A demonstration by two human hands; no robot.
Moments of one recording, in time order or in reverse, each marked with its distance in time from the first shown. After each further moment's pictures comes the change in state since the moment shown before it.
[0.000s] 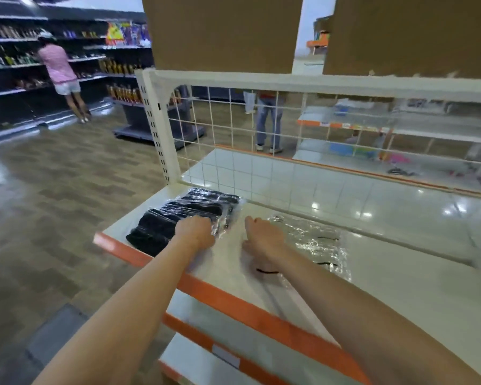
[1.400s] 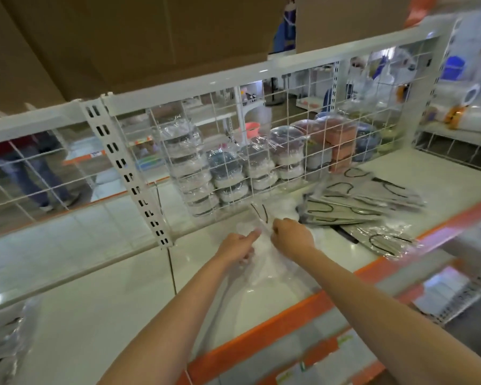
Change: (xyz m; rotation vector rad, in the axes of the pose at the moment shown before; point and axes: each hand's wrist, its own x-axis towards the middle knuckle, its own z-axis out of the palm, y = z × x) left_hand -0.192 0.658 0.002 -0.869 -0.585 0.563; right_hand -0.442 0.497 -0.044 0.184 0.350 1.002
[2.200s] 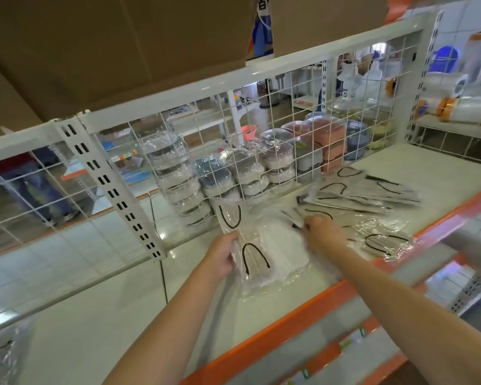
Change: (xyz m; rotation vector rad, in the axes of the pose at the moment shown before) left_hand 0.011 0.014 0.007 -0.767 -0.069 -0.039; right_hand 0.009 0.077 -0.021 -0.009 0.135 0.139
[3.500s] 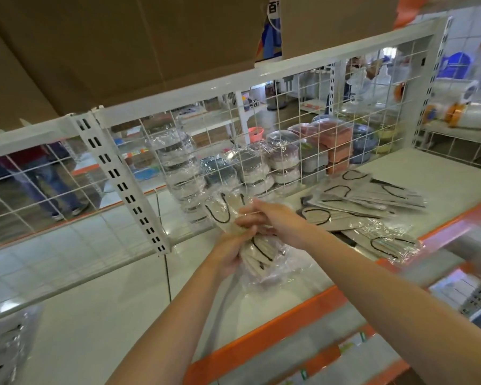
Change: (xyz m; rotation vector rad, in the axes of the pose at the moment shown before) left_hand -0.022 -0.002 0.004 0.046 -0.294 0.185; right_hand -0.021 -0.092 -0.046 1.200 -0.648 -0.037
